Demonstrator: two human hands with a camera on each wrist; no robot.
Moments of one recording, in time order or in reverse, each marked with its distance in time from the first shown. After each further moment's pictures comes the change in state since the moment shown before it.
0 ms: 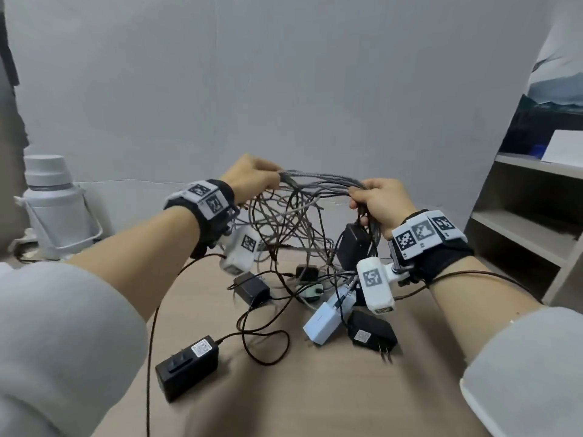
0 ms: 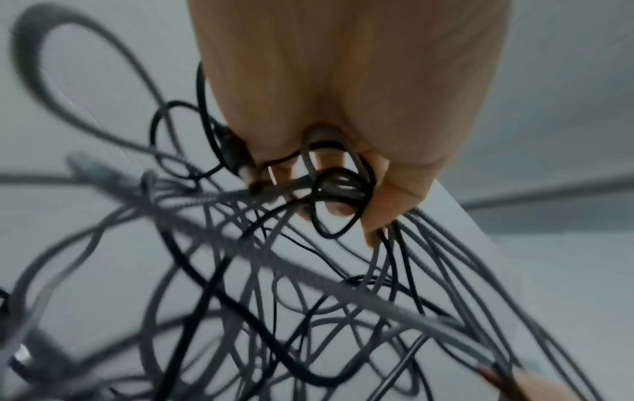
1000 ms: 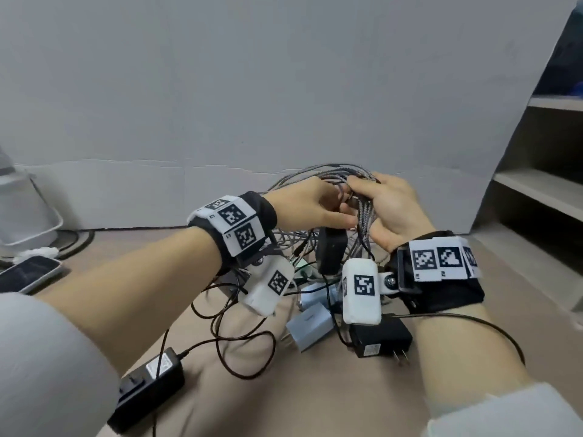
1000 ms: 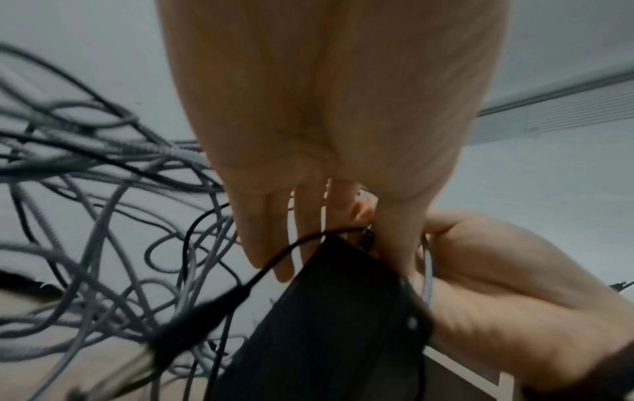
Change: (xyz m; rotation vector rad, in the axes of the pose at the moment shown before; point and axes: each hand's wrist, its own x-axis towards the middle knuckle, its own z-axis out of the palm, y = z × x) left_hand 0.005 0.008 0.121 0.214 -0.494 0.215; right_hand 0.004 0.058 0.002 0.603 -0.059 0.131
